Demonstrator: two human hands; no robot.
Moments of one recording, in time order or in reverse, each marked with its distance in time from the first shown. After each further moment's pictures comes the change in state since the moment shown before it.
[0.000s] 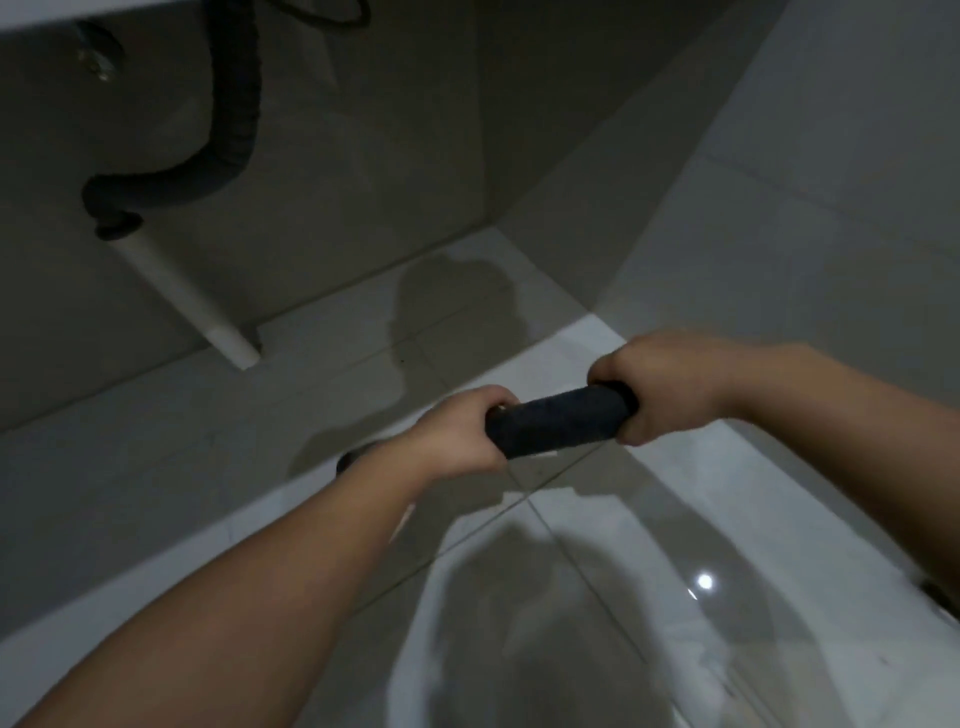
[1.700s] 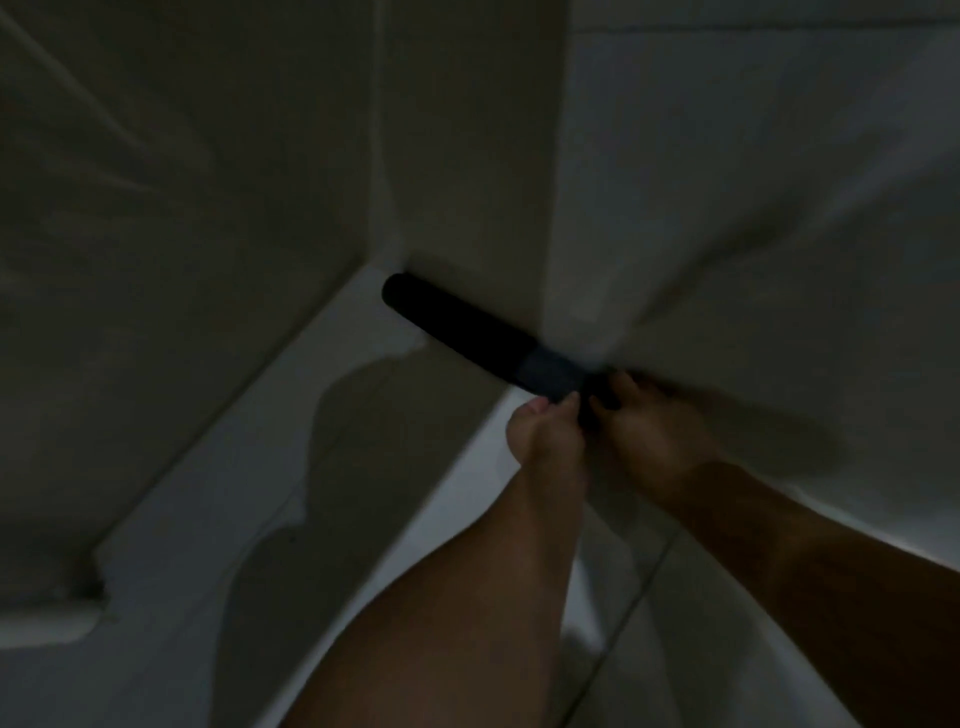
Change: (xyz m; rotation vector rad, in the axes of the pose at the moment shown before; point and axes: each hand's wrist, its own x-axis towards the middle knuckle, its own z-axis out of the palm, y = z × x) left_hand 0.371 0.026 0.153 -0.966 0.441 -0.533; right_hand 0.225 0.205 0.177 0.249 0.360 0.486
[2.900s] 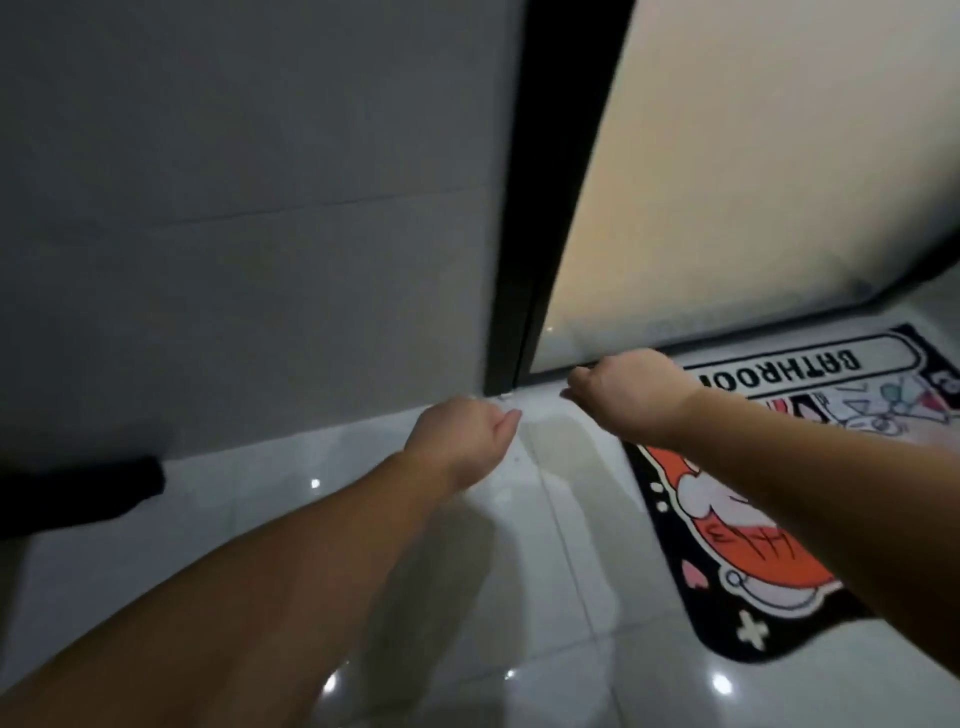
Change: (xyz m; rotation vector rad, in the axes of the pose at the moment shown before) left_hand -0.369 -0.085 0.048 1.333 -1.369 1.458; right_hand -0.466 0.127 -0.136 -0.318 -0.026 0.603
